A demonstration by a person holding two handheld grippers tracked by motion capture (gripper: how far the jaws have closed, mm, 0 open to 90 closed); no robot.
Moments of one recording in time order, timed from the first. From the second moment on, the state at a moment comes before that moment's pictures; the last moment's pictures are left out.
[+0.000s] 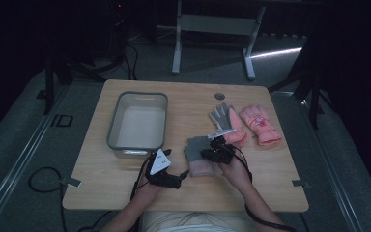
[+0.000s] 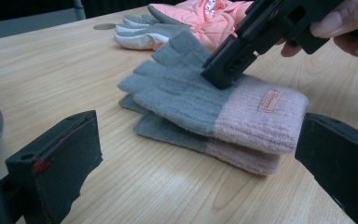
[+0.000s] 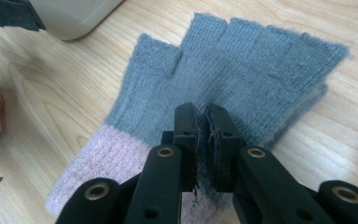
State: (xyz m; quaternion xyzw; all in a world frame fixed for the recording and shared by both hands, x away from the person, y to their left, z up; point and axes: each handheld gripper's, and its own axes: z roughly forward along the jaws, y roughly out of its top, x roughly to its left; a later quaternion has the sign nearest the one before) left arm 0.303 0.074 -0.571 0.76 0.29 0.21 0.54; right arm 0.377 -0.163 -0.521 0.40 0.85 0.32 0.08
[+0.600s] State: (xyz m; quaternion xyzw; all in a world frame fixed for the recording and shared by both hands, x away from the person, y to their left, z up) left arm 0.301 0.070 -0.571 0.77 0.29 0.21 0.53; right arm 0.380 -0.166 -0.535 0.41 0.85 0.32 0.08
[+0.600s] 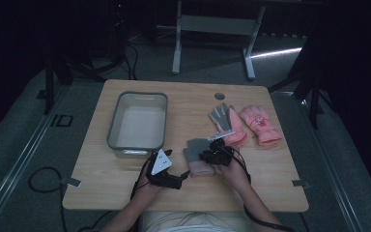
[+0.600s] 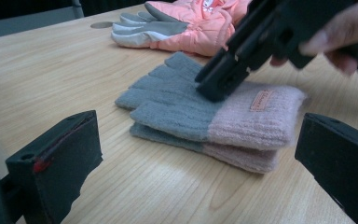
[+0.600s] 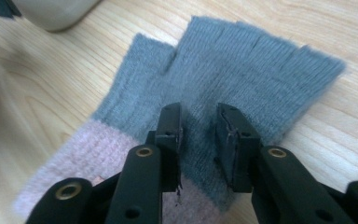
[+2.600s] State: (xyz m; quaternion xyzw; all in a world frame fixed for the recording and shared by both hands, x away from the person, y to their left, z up) left arm 0.347 0.015 -0.558 0.91 0.06 0.14 0.40; right arm 0.451 -0.164 -0.549 0.49 0.80 0.34 -0.05
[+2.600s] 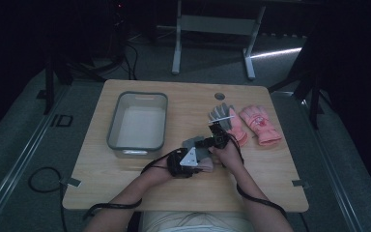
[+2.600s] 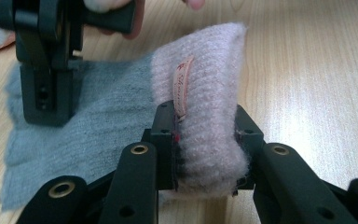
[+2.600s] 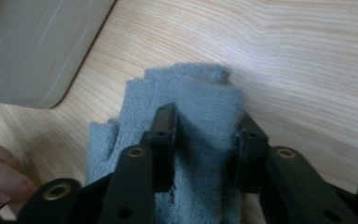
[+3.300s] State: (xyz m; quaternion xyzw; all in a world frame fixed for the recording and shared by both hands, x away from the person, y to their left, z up) left arm 0.345 0.020 -0.510 0.91 0.04 0.17 0.38; right arm 0.434 -0.176 -0.498 0.45 0.81 0.38 0.02
